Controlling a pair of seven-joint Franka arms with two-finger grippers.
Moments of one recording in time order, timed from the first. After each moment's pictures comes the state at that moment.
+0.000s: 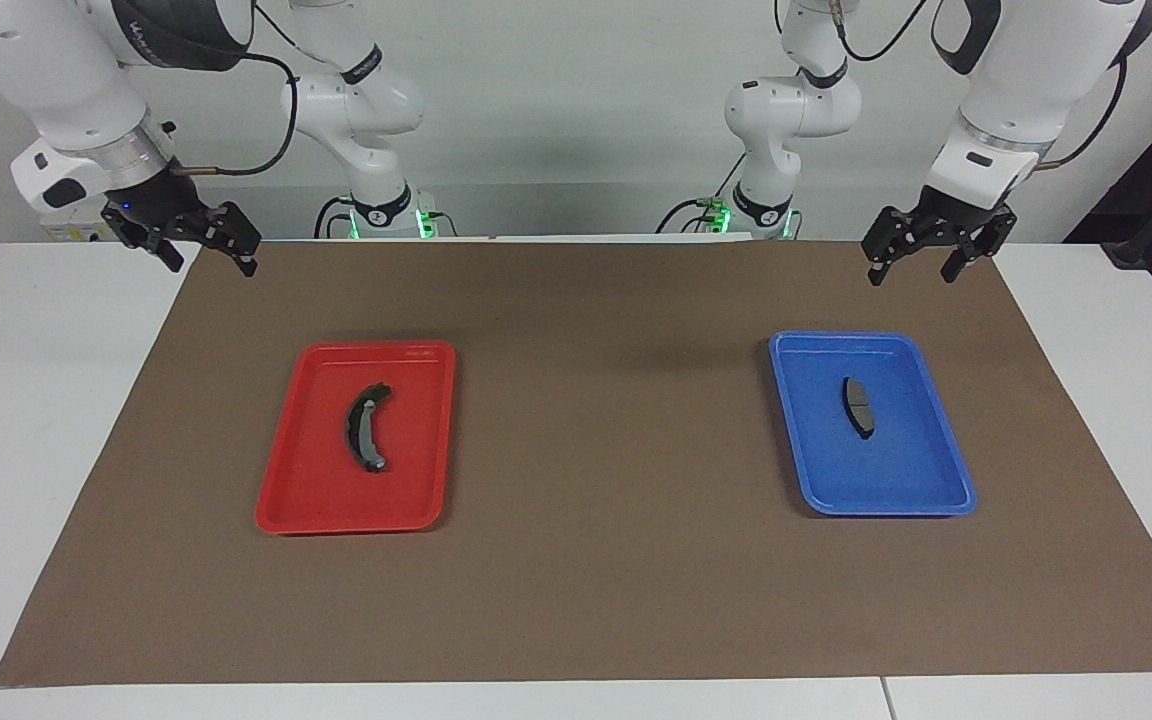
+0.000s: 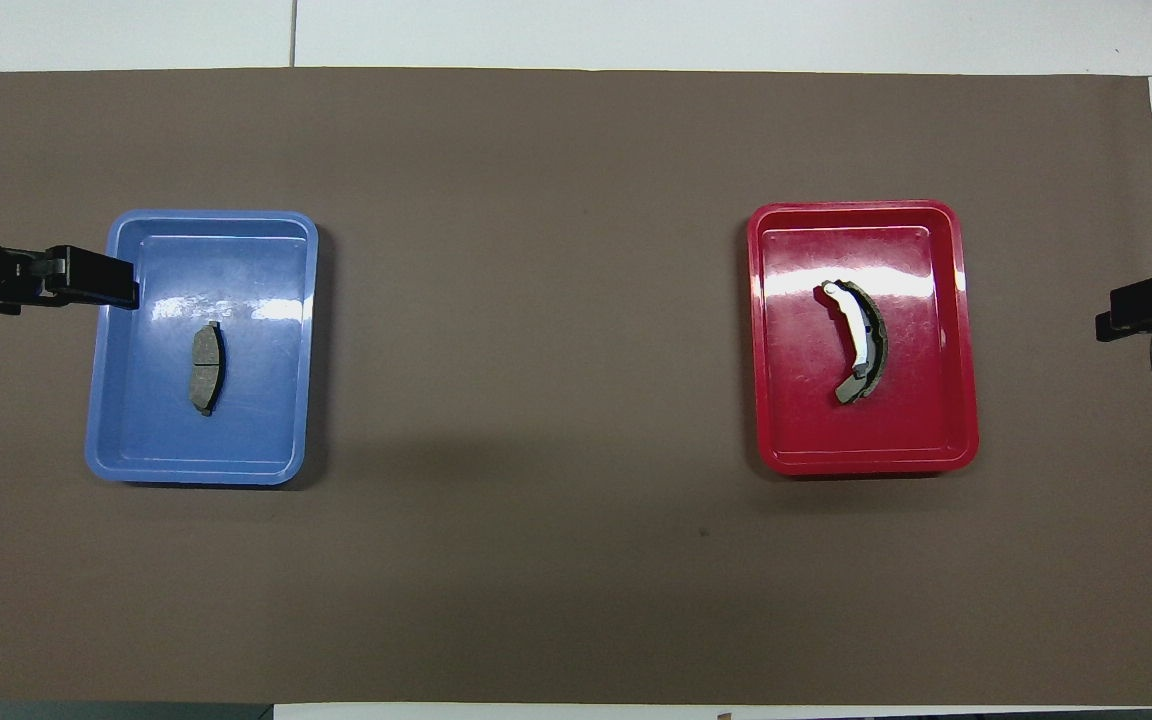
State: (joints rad) left arm -0.05 -0.07 -0.09 -1.65 0.00 1.64 -0.10; right arm 0.01 -0.06 -0.11 -1.67 0.02 1.54 0.03
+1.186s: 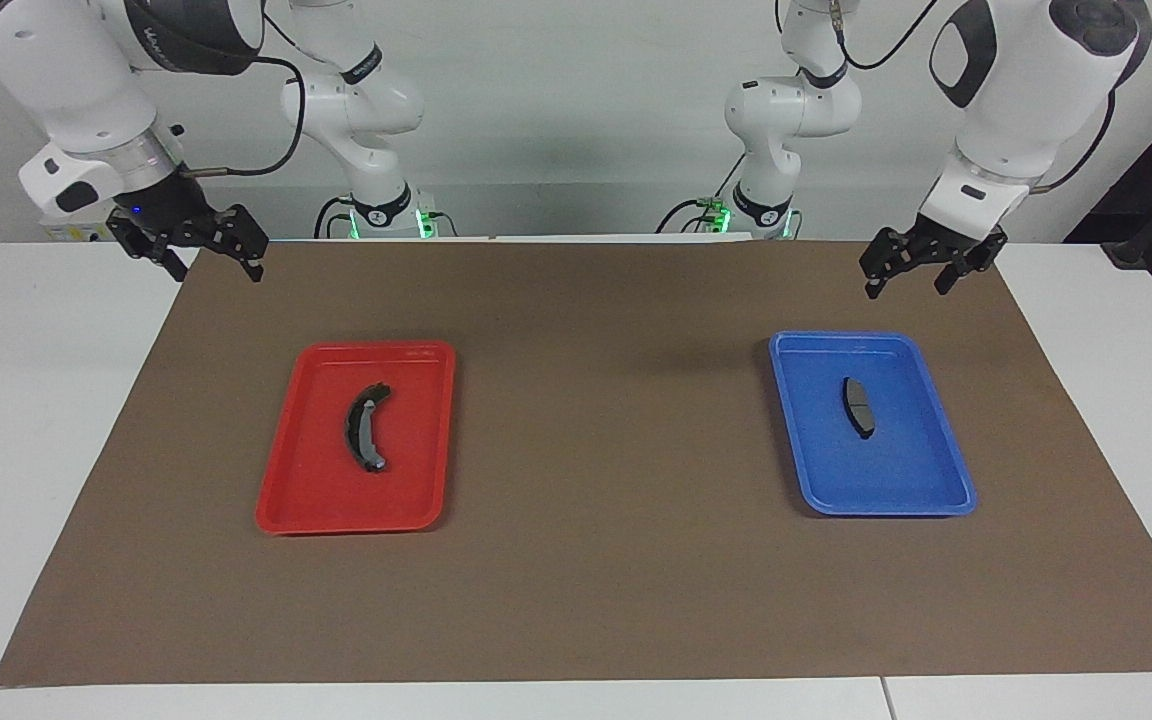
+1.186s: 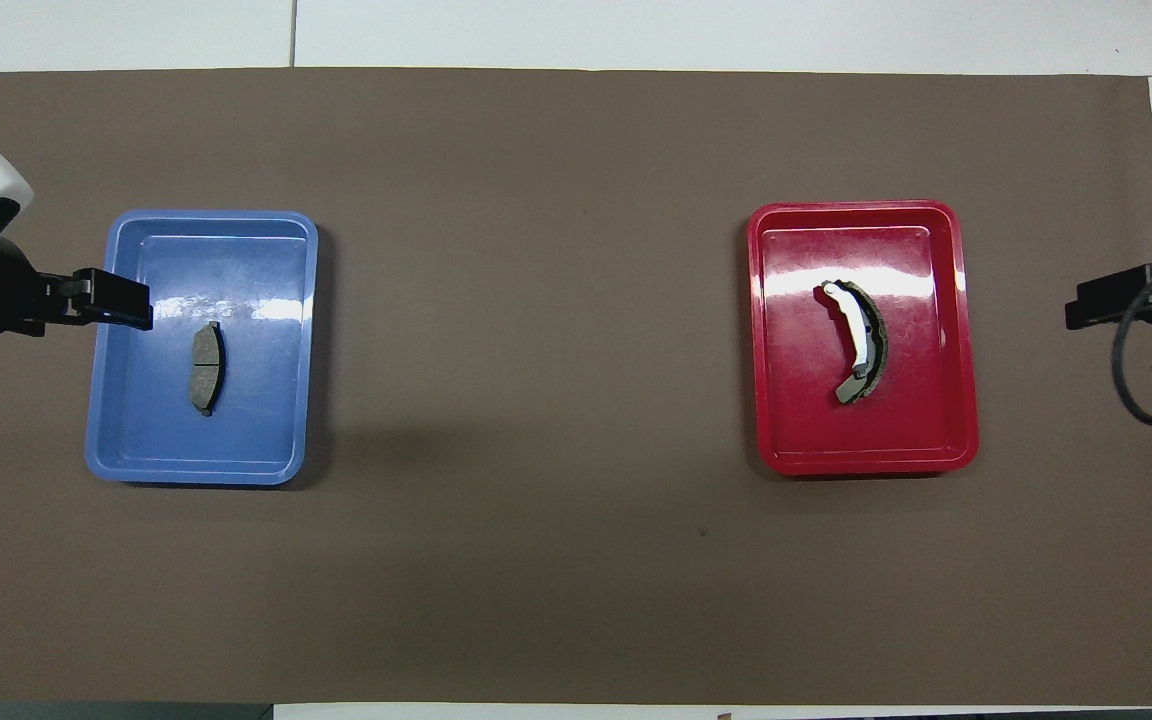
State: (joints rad) left arm -0.05 -0.05 -0.05 -1.81 0.00 1.74 -0.07; right arm 0.01 -0.06 -0.05 -1.71 0.02 1.64 -0.03
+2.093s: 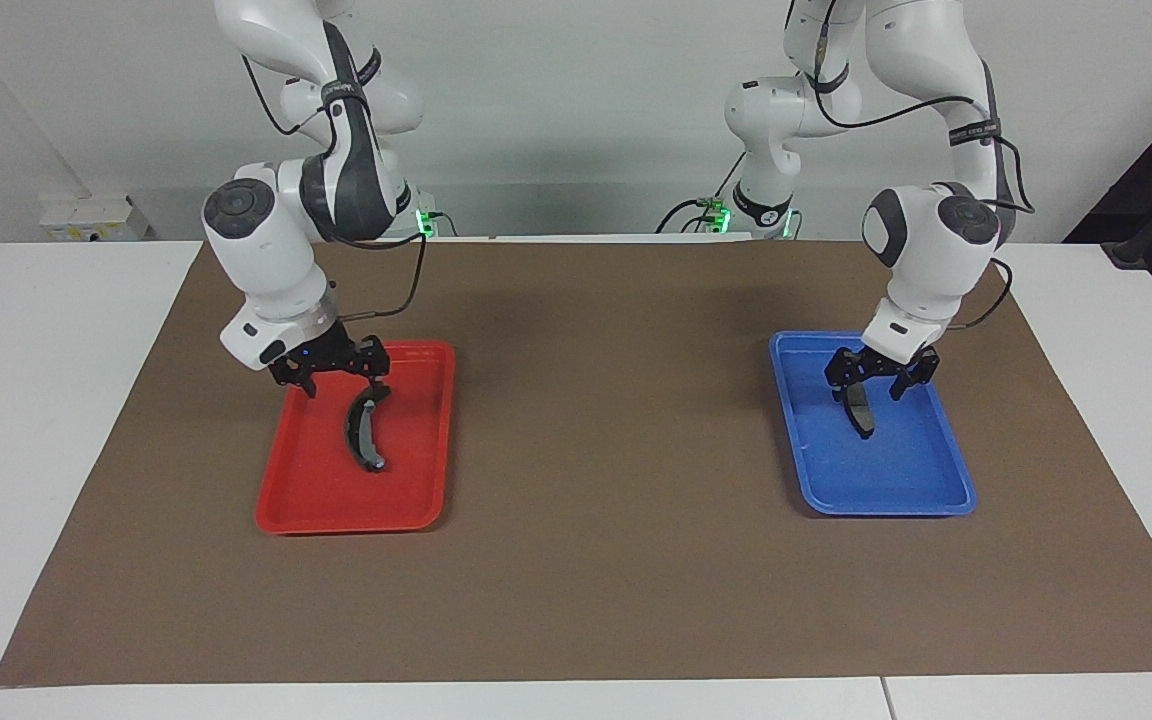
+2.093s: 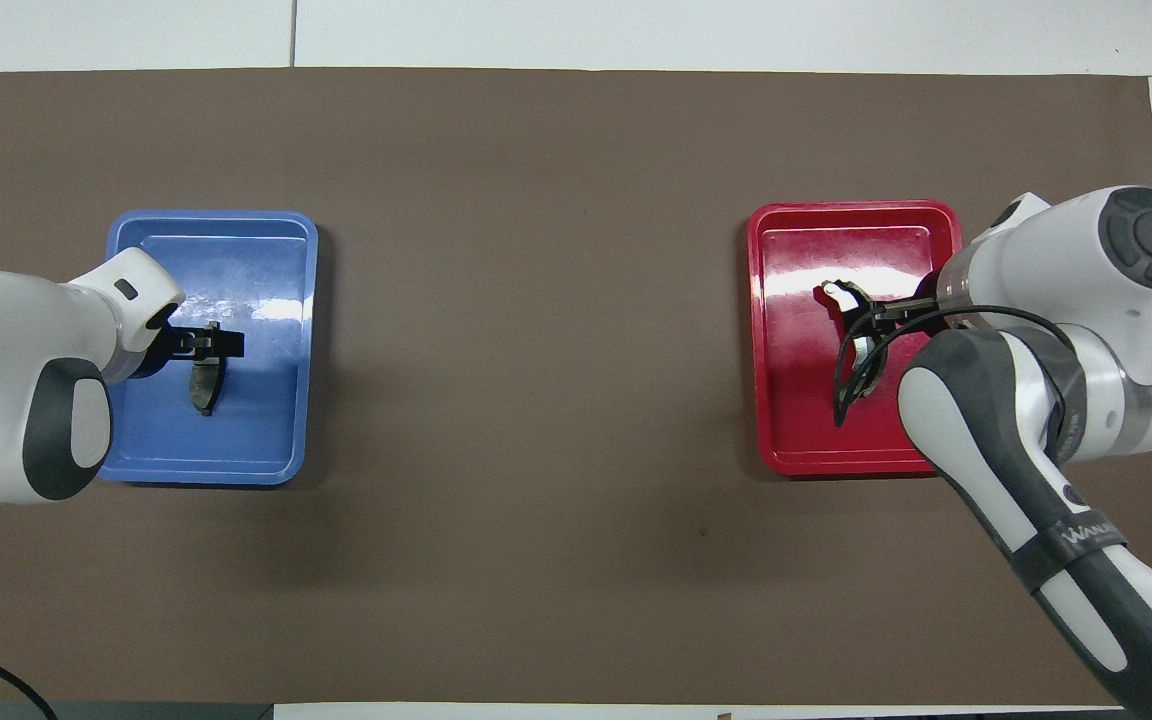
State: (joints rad) left arm -0.04 0.08 0.01 -2.25 0.00 2.42 0.05; right arm 0.02 0.10 0.07 -2.10 0.02 2.23 0.02
